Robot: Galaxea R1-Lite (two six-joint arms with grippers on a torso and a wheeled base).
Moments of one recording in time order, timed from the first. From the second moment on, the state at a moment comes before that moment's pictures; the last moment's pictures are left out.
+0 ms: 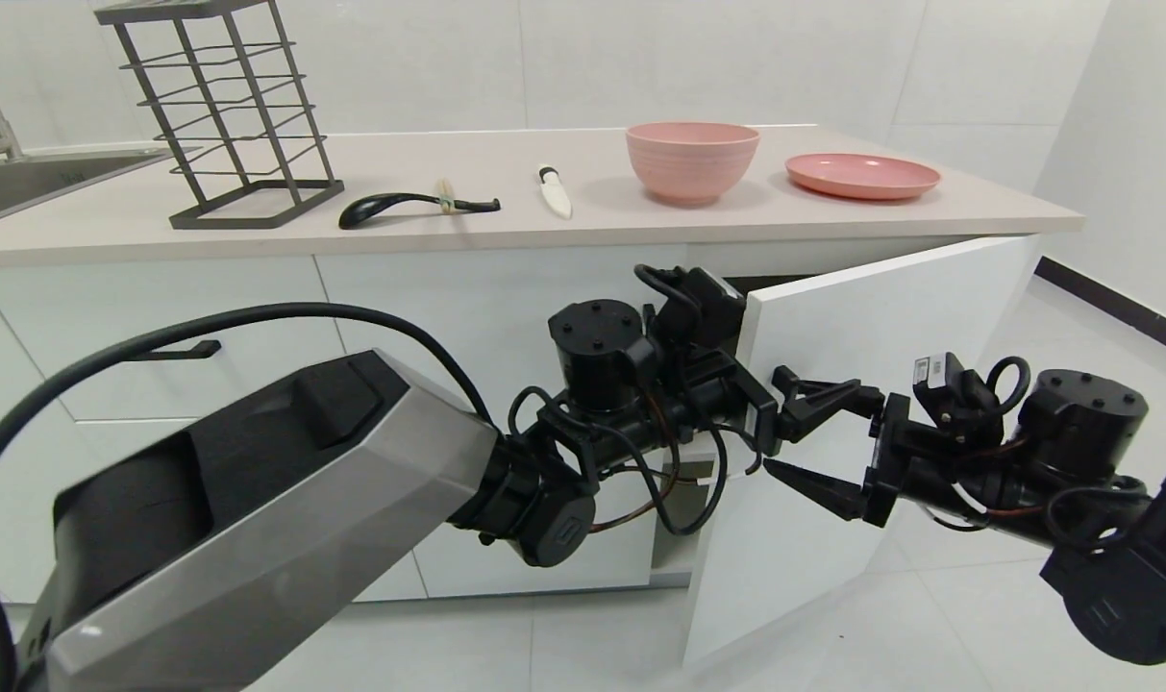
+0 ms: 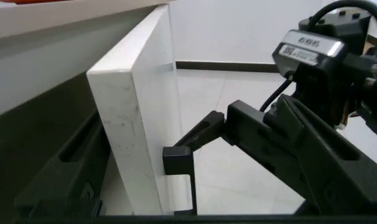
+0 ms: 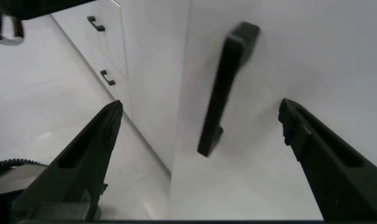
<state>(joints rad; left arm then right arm) -0.84 2.35 -1.40 -1.15 -0.45 0.02 0.16 2.04 -0.38 -1.53 0.83 -0.21</state>
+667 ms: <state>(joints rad) -0.83 2.41 -1.41 -1.15 -0.40 0.01 0.10 1.76 -0.03 -1.47 0.80 -0.28</state>
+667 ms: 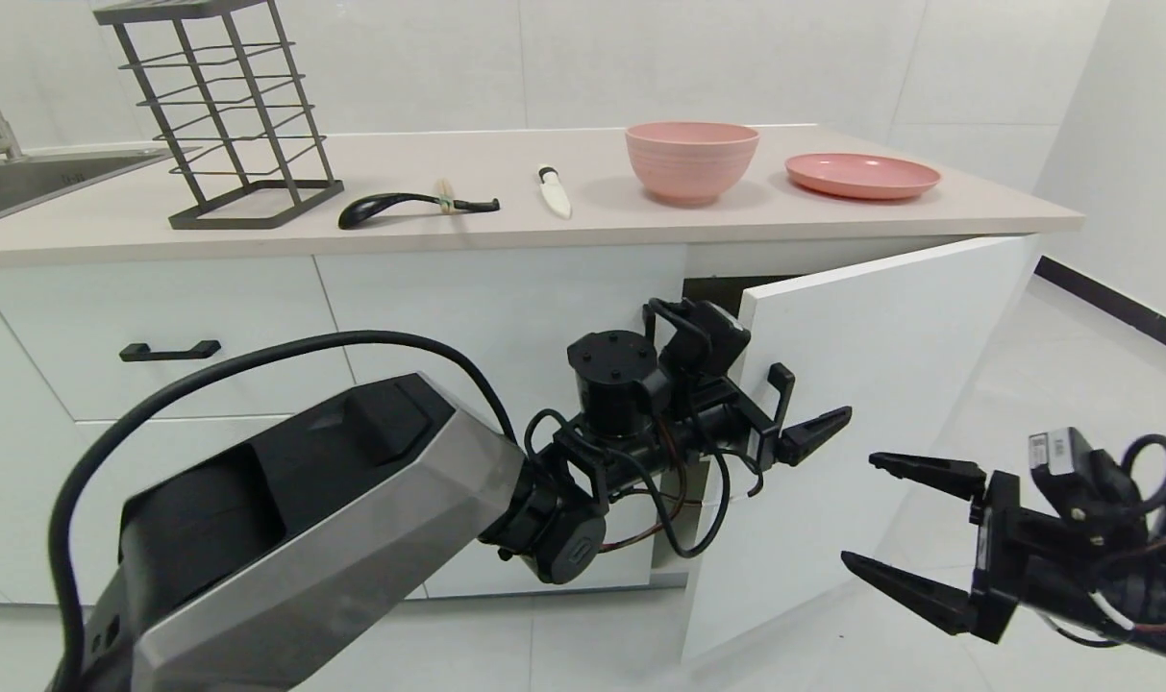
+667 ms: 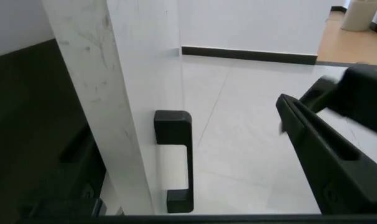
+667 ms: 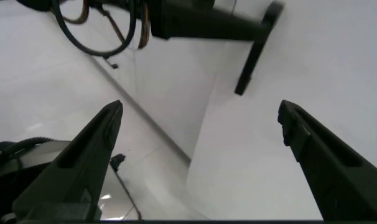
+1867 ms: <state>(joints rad) -0.98 2.51 -1.40 -1.28 -0.40 0.02 0.08 1.29 0.00 -1.46 0.77 -0.29</state>
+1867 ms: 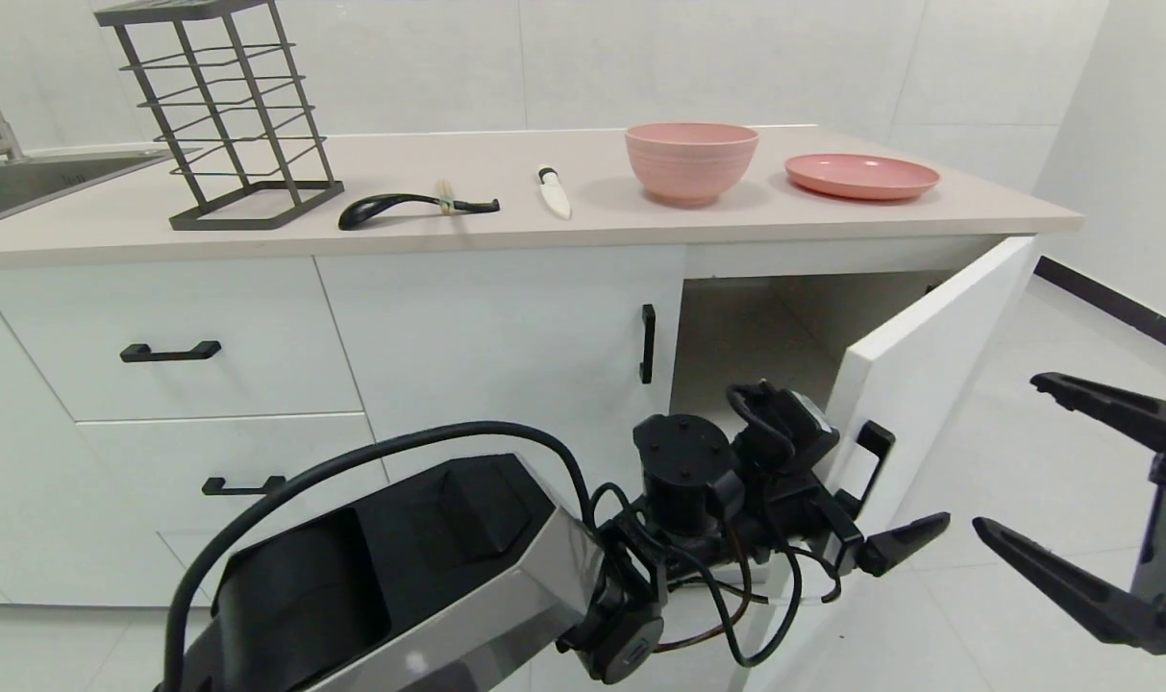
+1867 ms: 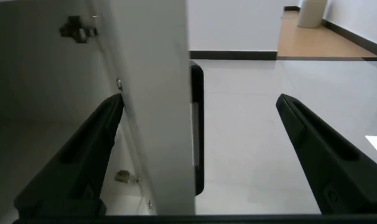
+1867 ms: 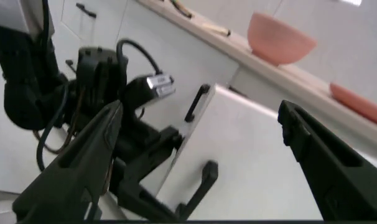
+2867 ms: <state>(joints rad) -1.19 2.61 -1.68 -1.18 -0.39 0.02 0.08 1.07 -0.27 -1.46 0.77 -0.29</state>
